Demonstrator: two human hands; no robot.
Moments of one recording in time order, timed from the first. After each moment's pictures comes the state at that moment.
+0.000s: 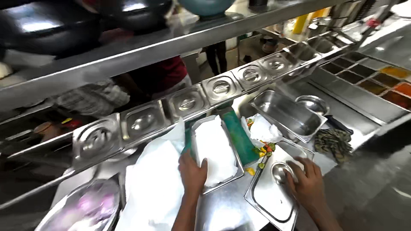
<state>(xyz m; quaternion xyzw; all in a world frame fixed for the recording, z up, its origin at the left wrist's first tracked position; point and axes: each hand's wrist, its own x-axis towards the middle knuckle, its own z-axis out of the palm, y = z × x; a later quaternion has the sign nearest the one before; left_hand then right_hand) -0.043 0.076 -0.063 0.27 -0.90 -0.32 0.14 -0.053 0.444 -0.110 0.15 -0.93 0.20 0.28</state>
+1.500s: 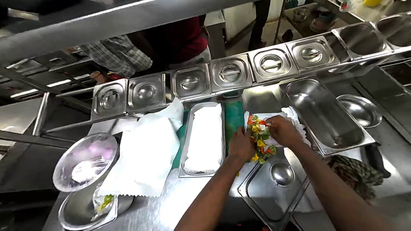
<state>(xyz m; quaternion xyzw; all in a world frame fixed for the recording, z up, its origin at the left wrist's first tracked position) -0.184 0.256 -0.067 0.18 -0.96 -0.18 -0.12 -0.310 0.417 -0.097 0.35 -0.87 0.33 -0.04</state>
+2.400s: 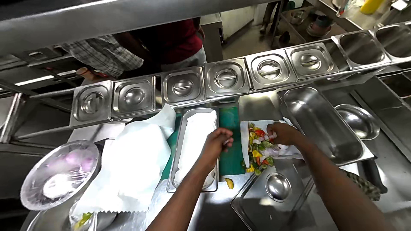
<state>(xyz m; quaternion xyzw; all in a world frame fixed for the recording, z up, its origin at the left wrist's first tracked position) -0.166 0.188 -0.024 0.28 -0.67 -0.69 -0.01 -0.383 0.415 -0.099 0.39 -0.86 0.11 -0.32</state>
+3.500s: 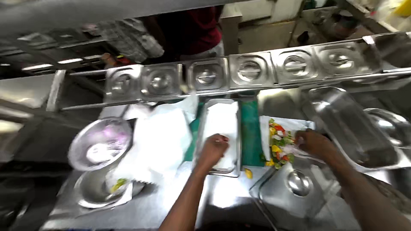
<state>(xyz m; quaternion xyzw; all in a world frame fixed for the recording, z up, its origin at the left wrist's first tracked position) -0.085 0.138 -0.041 0.32 -0.80 -0.51 -0.01 -0.324 0.436 -0.081 0.27 -0.93 0.06 -0.26</state>
